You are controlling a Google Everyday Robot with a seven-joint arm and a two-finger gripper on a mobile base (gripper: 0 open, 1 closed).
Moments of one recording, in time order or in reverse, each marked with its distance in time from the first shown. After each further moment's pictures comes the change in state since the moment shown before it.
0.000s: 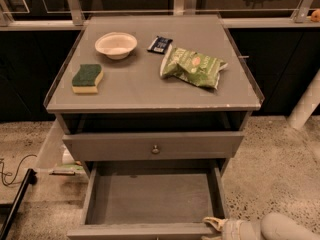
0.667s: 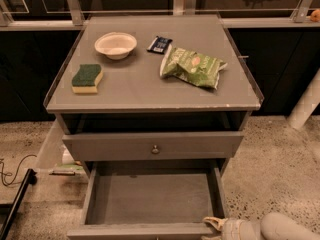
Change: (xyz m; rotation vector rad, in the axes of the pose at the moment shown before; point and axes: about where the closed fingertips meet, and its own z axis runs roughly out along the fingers) arm 0.000 0.000 0.000 0.000 0.000 0.000
